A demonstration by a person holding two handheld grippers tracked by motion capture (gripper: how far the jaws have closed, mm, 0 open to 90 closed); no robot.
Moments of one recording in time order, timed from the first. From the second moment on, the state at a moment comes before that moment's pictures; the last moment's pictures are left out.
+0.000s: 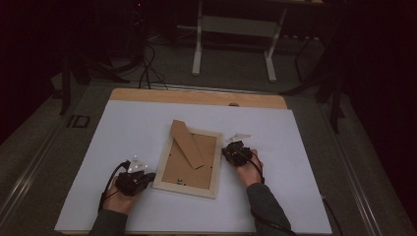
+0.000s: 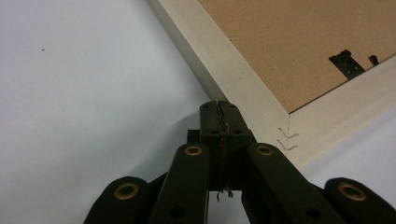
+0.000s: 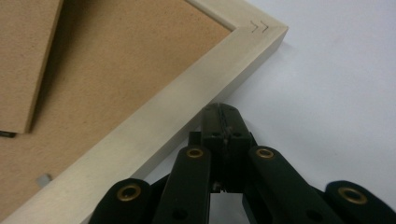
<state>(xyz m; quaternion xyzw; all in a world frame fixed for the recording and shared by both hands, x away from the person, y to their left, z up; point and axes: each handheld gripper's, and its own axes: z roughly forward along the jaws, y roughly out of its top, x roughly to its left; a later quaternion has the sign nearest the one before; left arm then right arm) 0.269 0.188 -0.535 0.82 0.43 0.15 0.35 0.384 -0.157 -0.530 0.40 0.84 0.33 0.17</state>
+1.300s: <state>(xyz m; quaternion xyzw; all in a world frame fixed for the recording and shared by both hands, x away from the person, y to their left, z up) 0.259 0.143 -0.534 0.85 0.36 0.11 0.36 0.389 -0.163 -0.524 0.40 0.83 0.33 0.17</state>
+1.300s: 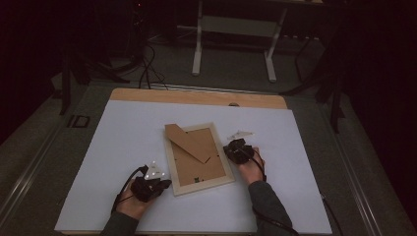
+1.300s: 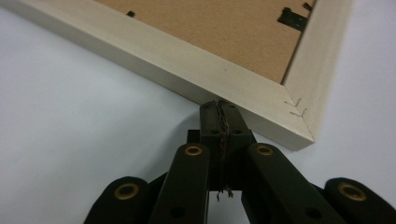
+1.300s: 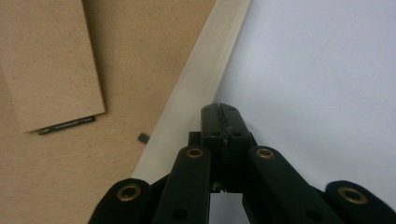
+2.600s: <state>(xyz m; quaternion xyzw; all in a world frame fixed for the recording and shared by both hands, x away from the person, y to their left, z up) 0.273 0.069 -0.532 0.87 0.31 0.09 0.36 0.324 -0.211 -0.508 0.39 0.84 0.34 0.17</state>
